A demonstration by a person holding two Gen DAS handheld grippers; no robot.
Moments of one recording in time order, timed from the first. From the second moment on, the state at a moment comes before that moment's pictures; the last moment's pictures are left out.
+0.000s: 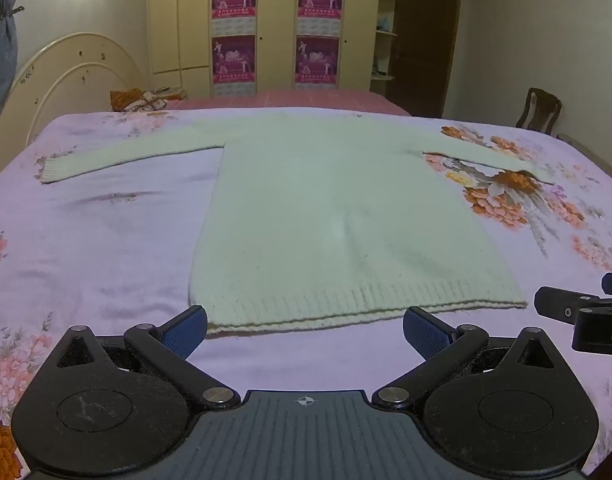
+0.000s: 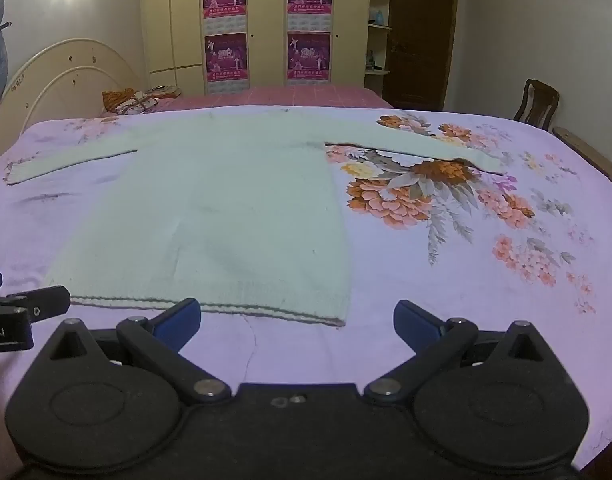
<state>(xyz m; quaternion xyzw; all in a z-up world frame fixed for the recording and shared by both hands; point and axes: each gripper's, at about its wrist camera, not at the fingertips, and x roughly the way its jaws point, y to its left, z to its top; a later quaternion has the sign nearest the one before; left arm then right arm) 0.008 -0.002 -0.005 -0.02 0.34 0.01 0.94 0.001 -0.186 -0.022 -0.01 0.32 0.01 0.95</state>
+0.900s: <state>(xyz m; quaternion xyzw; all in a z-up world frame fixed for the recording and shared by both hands) 0.011 -0.004 -0.010 -0.02 0.35 0.02 0.94 0.004 -0.188 -0.024 -0.01 0.32 0.01 0.95</state>
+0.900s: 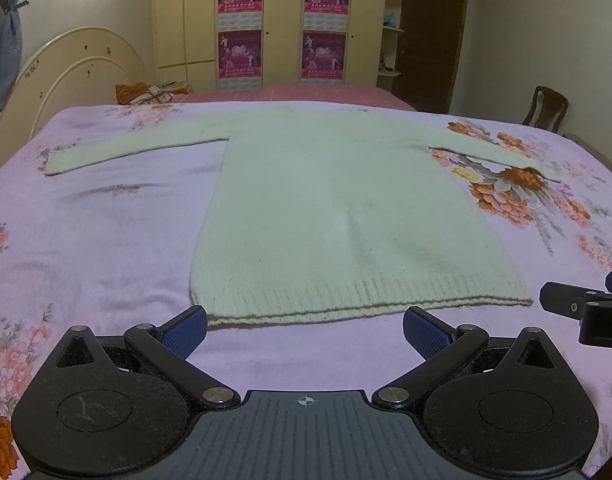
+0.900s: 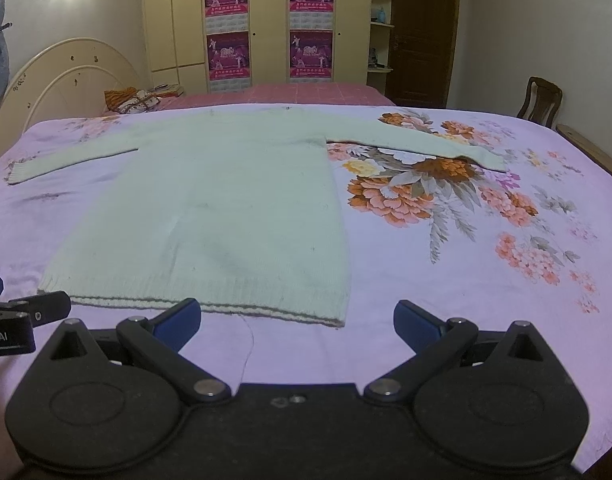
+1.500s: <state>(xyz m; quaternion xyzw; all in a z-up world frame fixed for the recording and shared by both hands) 0.012 -0.008 -0.011 -0.02 0.35 0.03 0.94 0.007 -0.192 -0.025 -0.01 0.32 0.02 0.95</state>
